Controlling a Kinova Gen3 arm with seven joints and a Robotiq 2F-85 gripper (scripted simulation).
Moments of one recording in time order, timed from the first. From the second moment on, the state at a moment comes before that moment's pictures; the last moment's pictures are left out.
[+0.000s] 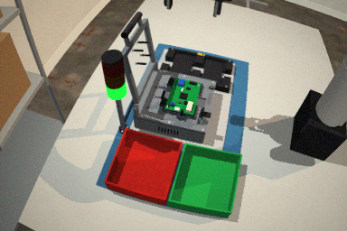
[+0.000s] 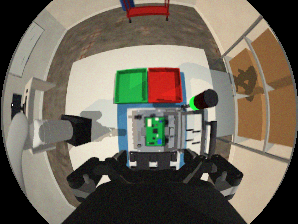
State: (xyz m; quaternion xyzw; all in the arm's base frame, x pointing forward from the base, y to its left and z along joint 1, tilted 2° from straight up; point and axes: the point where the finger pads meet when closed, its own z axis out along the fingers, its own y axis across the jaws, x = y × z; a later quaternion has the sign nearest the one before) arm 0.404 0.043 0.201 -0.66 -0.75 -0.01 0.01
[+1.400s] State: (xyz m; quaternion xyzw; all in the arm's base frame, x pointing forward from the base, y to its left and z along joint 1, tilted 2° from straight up) arm 0.405 0.044 0.035 -0.66 -0.75 -0.01 0.01
